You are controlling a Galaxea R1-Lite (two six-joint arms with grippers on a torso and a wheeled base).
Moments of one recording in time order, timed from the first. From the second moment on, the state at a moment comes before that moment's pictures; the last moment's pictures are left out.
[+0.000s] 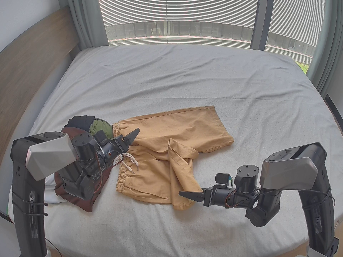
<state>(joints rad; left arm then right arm) -0.21 2.44 -0.91 -1.55 -0.27 -0.56 0.51 2.53 -0.69 -1.54 0.59 0.58</state>
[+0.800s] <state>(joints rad) -0.21 2.44 -0.91 -1.55 -0.27 -0.56 0.46 2.45 -0.62 -1.55 0.59 0.58</state>
